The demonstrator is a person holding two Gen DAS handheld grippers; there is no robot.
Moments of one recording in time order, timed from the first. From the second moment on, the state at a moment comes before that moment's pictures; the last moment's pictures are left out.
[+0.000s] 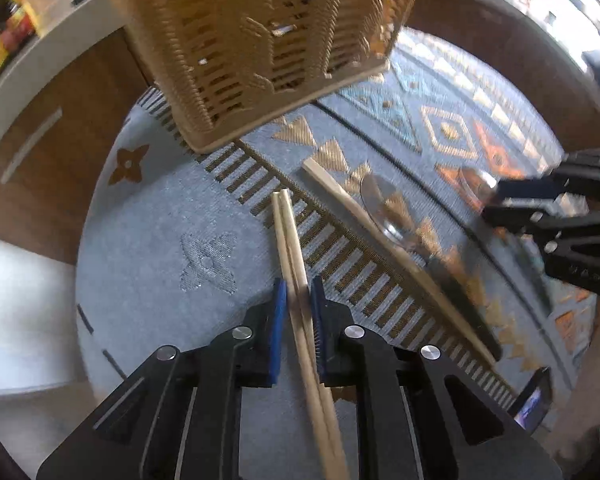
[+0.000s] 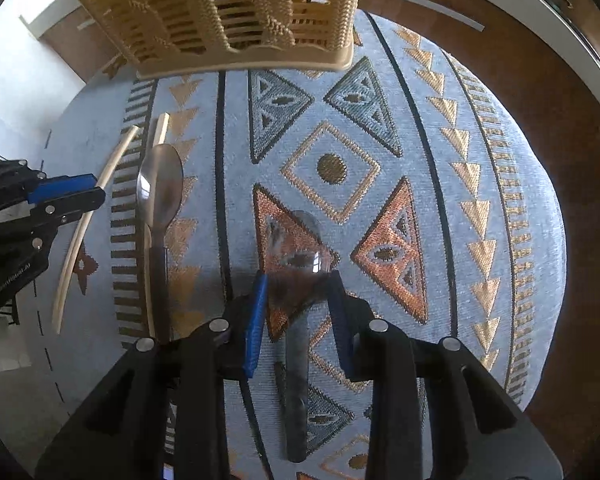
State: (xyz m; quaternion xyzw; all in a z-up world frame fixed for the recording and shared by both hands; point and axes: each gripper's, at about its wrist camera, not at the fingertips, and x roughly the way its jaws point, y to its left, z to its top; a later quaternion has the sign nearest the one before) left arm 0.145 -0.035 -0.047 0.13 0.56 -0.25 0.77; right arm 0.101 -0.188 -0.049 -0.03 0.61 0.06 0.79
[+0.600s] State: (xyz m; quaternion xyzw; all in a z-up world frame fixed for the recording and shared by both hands) left arm 0.072 0.024 0.084 -0.08 0.27 -0.30 0.91; right arm -0.027 -0.233 0.092 0.09 0.23 0.14 0.96
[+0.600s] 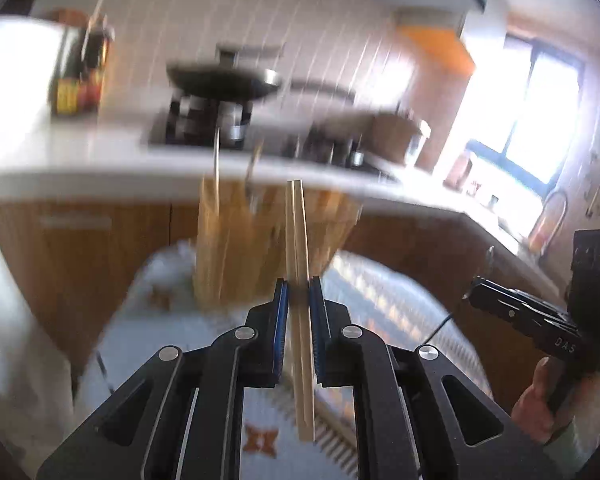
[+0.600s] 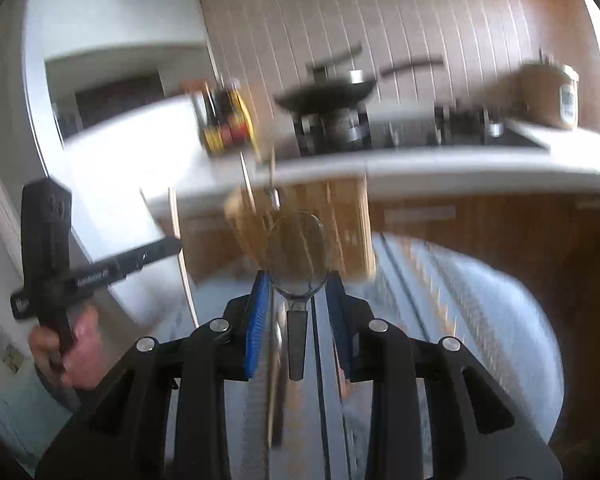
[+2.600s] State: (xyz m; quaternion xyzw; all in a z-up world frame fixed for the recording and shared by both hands) left arm 0.105 0.013 0.158 -0.06 0.11 -0.26 0.96; right arm 0.083 -0.179 0.065 0.07 0.35 0.21 0.91
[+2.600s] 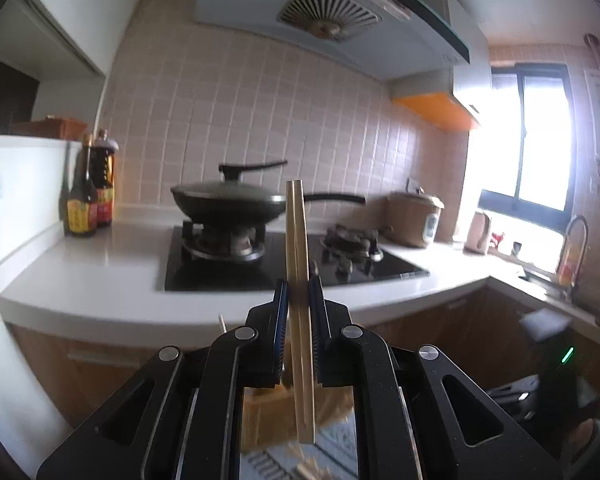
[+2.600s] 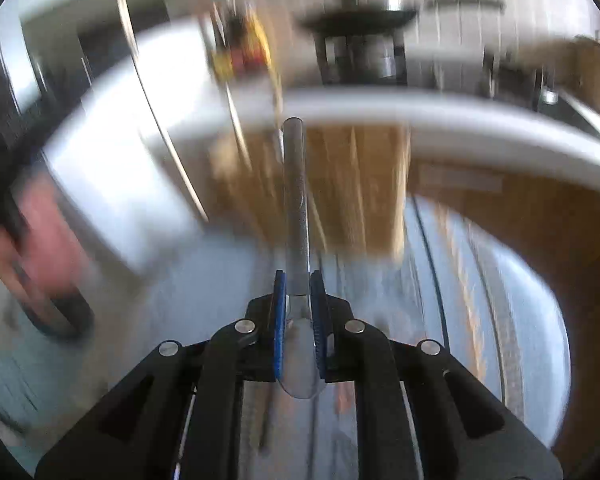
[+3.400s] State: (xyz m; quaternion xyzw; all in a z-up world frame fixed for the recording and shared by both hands) left arm 0.171 -0.001 0.121 -0.04 0.09 -0.16 0.98; right arm 0.207 -0.162 0.069 0.05 0.22 0.18 0.96
